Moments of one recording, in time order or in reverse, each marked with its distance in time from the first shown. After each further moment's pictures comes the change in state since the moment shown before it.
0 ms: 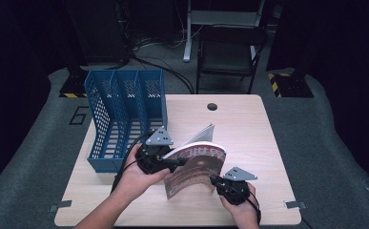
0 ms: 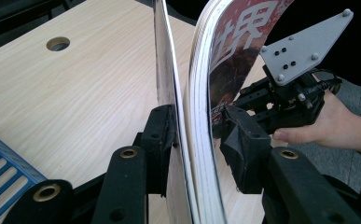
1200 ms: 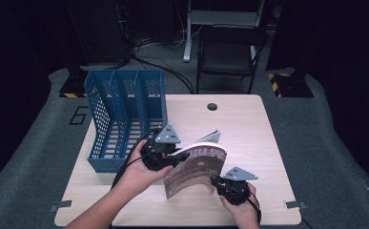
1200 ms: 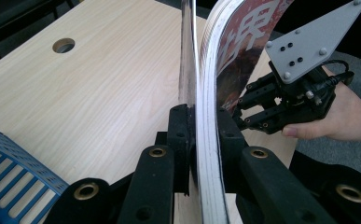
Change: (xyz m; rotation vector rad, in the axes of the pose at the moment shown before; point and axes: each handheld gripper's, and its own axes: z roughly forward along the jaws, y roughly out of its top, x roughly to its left) left arm -0.005 0.016 0.003 0.063 0.024 0.064; right arm -0.001 -0.001 0.000 -0.002 0.003 0.002
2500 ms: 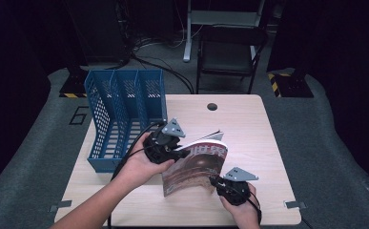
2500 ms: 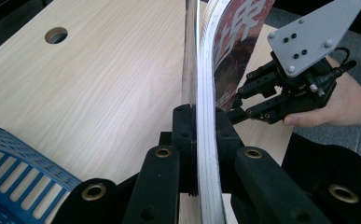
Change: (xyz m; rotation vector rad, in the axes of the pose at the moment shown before) left arm 0.005 0.022 -0.004 0.091 -0.017 0.029; right arm 0.002 0.002 -0.003 -0.013 0.015 -0.012
